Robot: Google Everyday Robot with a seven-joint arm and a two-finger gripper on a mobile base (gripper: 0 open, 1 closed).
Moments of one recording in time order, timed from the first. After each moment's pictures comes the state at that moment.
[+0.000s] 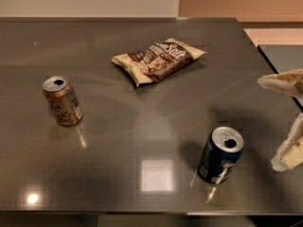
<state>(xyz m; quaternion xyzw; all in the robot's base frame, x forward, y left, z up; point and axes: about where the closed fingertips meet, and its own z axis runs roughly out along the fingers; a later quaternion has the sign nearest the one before) 0.380 -0.209 0.939 -0.59 0.73 0.18 0.29</state>
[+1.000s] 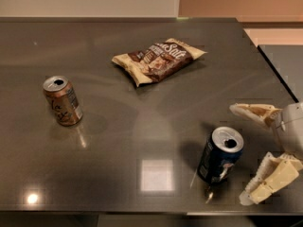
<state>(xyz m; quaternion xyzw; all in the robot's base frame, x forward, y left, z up) 0.350 -0.160 0.892 -0.60 0.69 0.23 0.34</state>
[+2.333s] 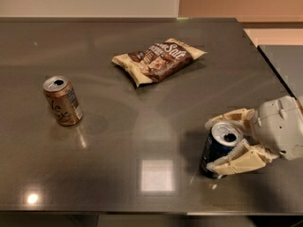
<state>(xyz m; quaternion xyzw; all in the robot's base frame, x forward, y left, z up) 0.362 -0.130 0.885 -0.61 0.68 0.24 0.34</state>
